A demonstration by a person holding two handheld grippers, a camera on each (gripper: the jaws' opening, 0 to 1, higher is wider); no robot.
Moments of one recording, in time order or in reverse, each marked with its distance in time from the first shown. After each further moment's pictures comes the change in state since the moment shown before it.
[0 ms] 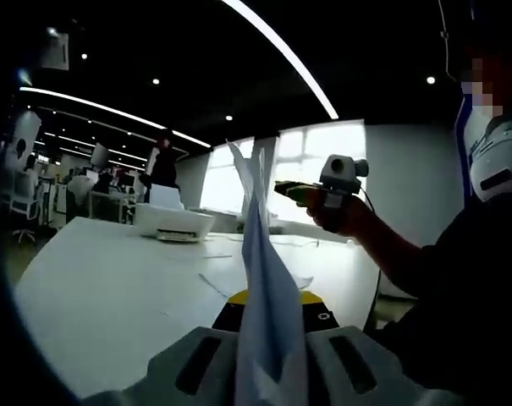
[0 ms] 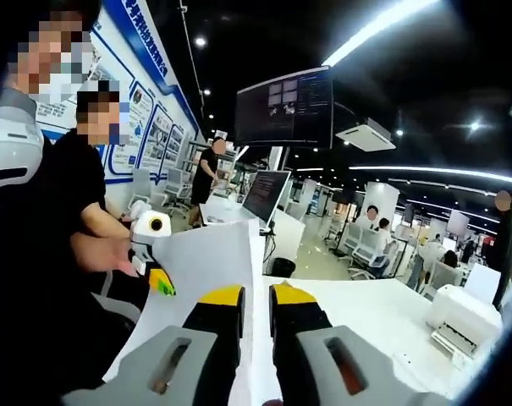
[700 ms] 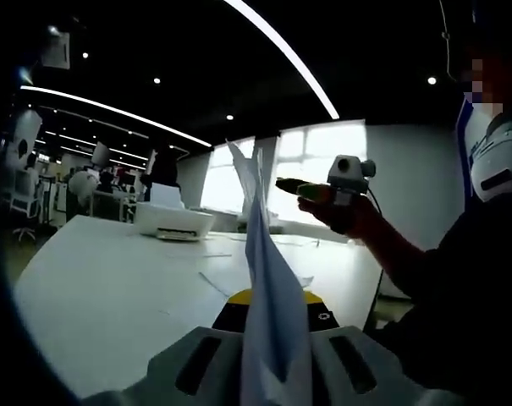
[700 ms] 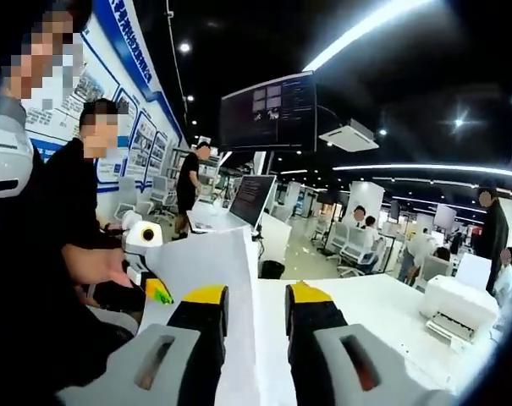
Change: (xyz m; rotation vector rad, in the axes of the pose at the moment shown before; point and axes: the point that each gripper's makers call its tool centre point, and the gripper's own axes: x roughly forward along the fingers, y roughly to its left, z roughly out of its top) left arm -0.001 -0.001 -0.002 -0.006 0.001 0.003; right arm -0.010 -0.002 0.001 0.060 -0.009 -0.096
